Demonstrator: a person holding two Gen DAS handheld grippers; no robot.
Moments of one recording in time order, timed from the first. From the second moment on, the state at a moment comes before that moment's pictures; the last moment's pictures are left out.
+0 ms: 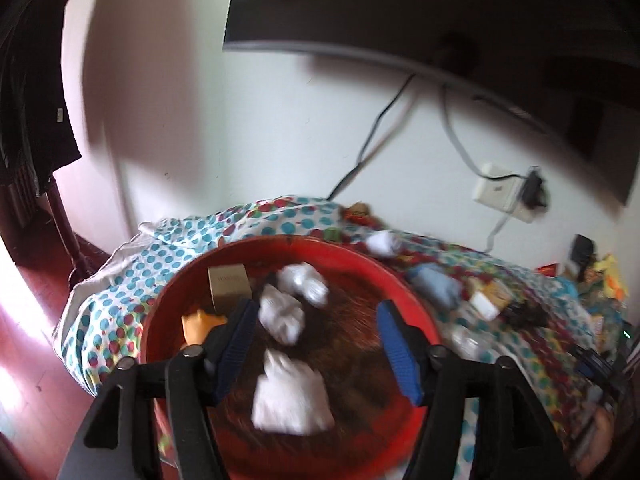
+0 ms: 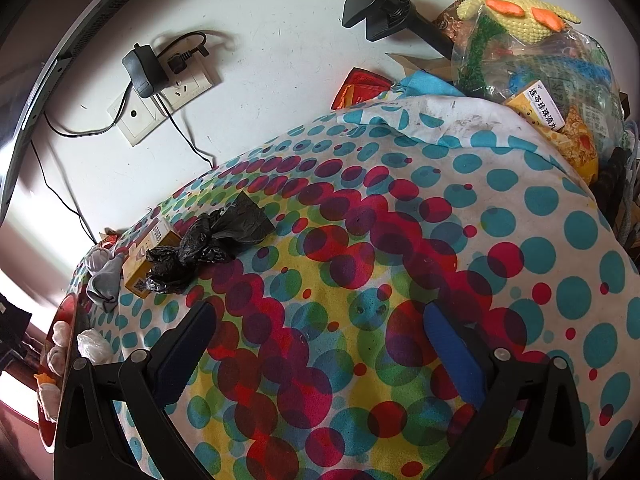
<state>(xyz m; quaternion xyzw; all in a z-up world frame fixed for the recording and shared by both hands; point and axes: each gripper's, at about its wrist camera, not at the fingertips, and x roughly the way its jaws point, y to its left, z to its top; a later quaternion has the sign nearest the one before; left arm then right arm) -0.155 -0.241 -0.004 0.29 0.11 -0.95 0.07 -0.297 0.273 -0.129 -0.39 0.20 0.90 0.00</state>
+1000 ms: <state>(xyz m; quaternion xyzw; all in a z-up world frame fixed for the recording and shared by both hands) -0.092 -0.157 -0.122 0.39 0.16 -0.91 -0.03 -0.408 0.137 -0.124 -0.44 0.05 0.90 -0.04</state>
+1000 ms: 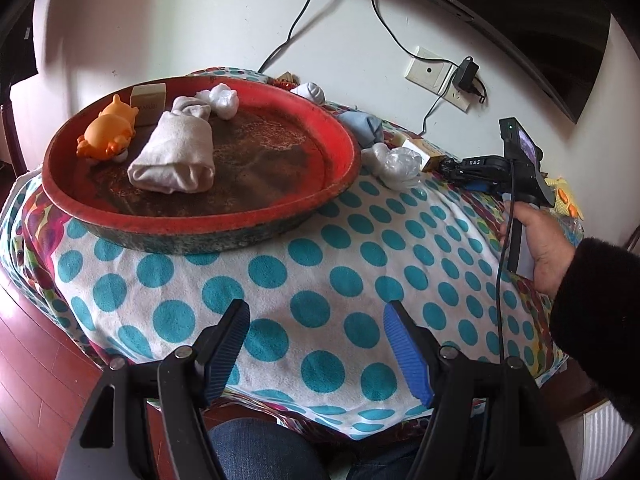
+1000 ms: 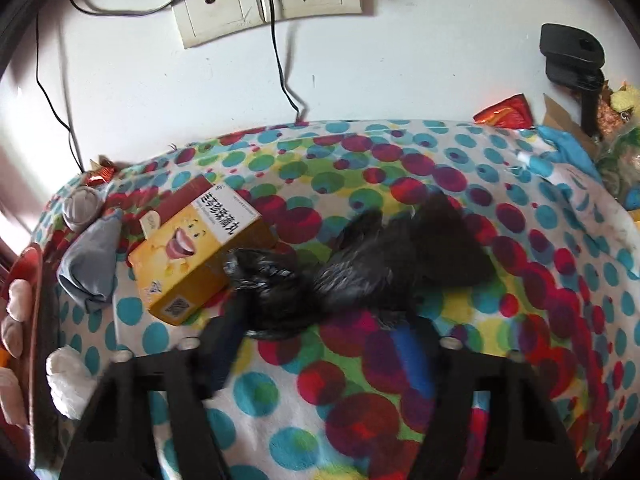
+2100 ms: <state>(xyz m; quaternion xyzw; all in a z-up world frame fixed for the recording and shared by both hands) -0.078 -0.131 -0.114 0.37 0.12 -0.92 -0.03 -0.348 0.216 -0.088 -0.44 0.13 0.88 0.04</state>
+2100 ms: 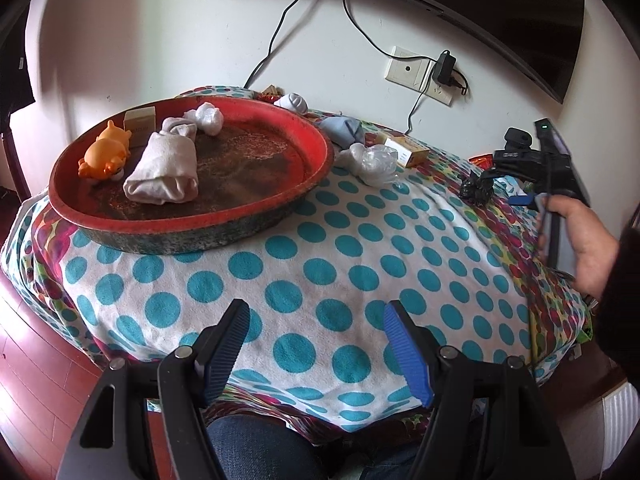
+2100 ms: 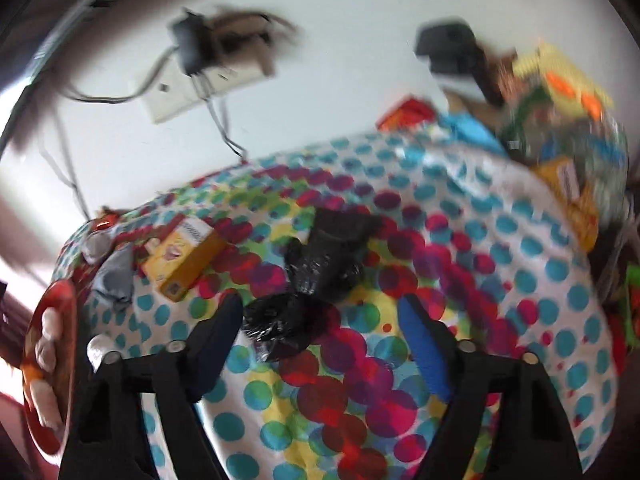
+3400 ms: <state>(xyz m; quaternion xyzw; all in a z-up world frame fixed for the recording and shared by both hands) -0.038 -0.146 -0.093 0.34 0.10 -0.93 0.03 -0.284 0.047 0.111 -0.27 -0.13 0.95 -0.04</state>
